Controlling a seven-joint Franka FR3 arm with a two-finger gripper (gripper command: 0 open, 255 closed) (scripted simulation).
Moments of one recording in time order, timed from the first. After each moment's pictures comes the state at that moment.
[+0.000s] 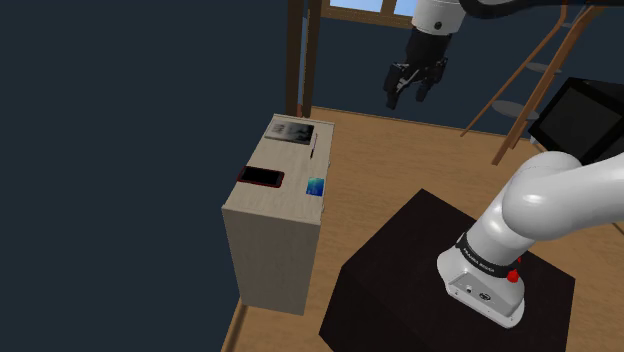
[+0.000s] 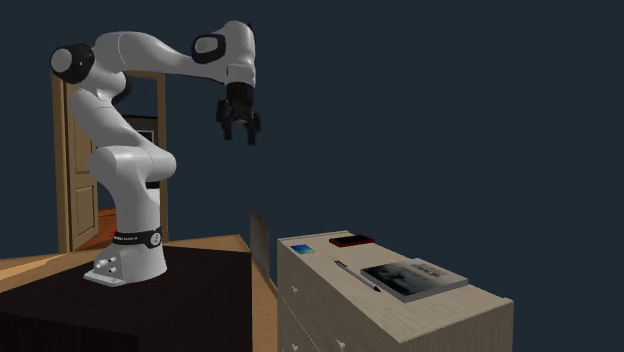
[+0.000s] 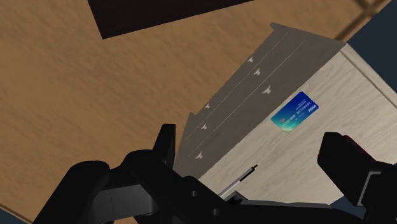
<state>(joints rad) -0.01 -0.78 0.12 -2.45 -0.02 1.71 0.37</state>
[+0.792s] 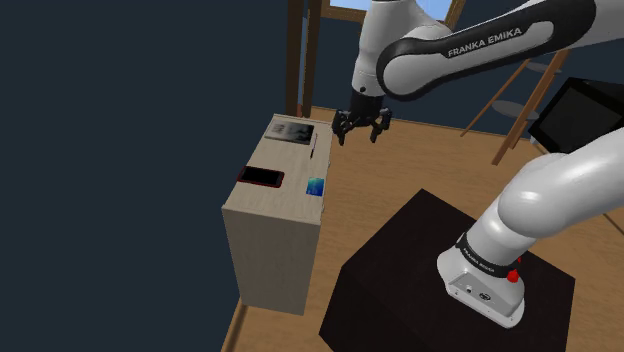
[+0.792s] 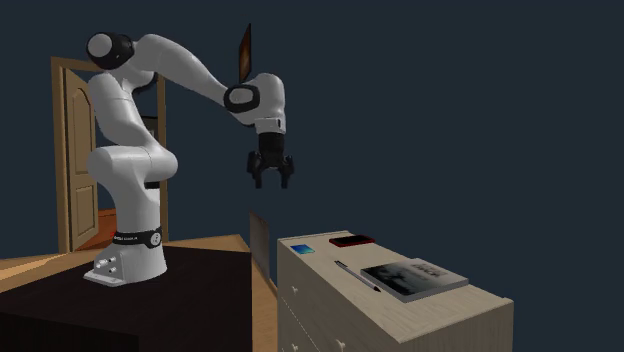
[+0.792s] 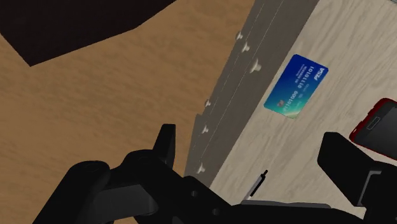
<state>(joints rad) -0.09 -0.45 0.32 -2.55 0.02 2.15 0.77</state>
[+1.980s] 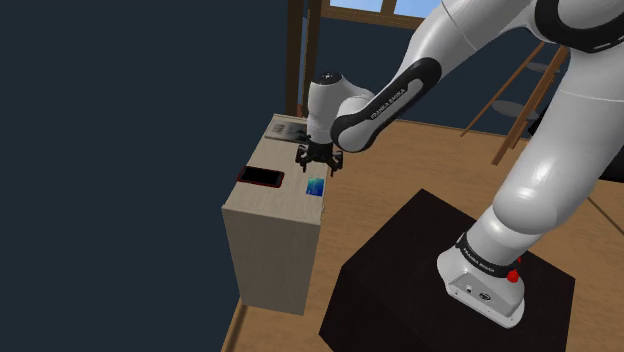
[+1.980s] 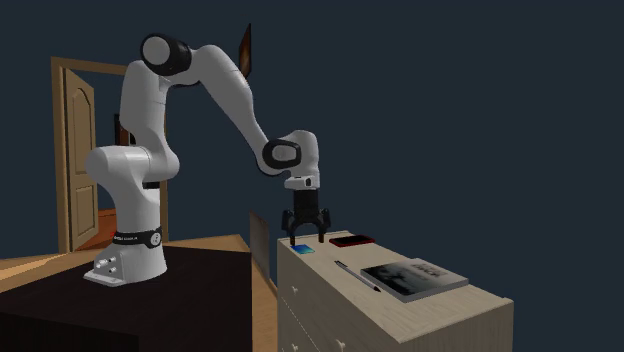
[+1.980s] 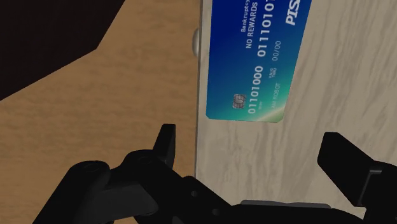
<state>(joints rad) -0.19 0.19 0.41 -2.36 -0.40 2.54 1.47</state>
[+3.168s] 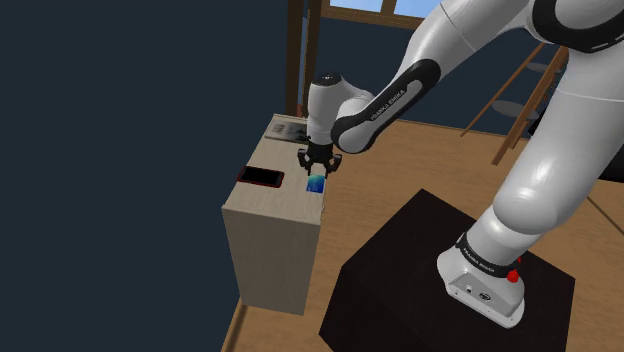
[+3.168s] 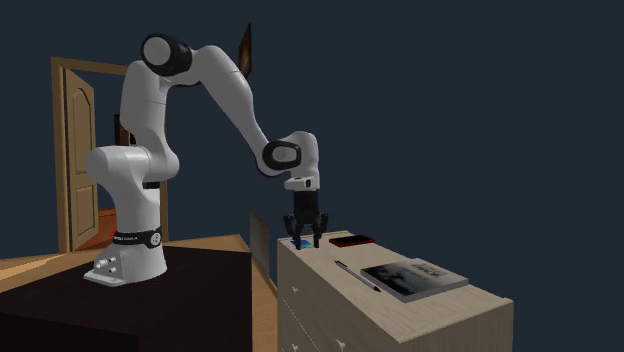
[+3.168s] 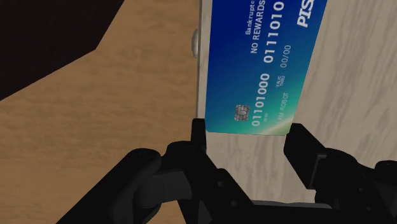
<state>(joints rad) -0.19 0.20 0.41 -2.36 -0.41 2.54 1.48</state>
